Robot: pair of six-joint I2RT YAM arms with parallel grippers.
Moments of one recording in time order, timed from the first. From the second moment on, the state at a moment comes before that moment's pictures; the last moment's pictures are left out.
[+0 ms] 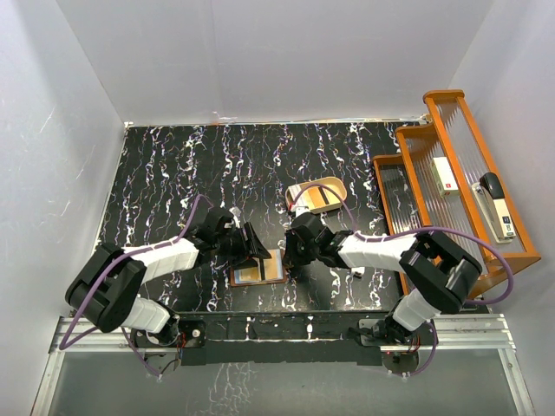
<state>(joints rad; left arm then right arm) -0.59 1.40 0.52 0.01 0.40 -0.97 0.85 1.55 0.69 0.00 -0.07 0.63</state>
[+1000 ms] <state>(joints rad) -0.62 1.36 0.52 0.03 0.41 -1.04 0.85 1.50 0.66 0.00 -0.04 0.66</state>
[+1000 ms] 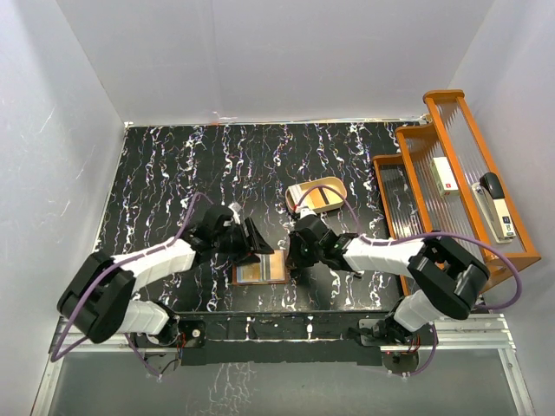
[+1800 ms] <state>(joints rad) -0.34 1.21 0.44 -0.12 0.51 -0.92 0.96 1.54 0.84 -0.06 -0.06 0.73</state>
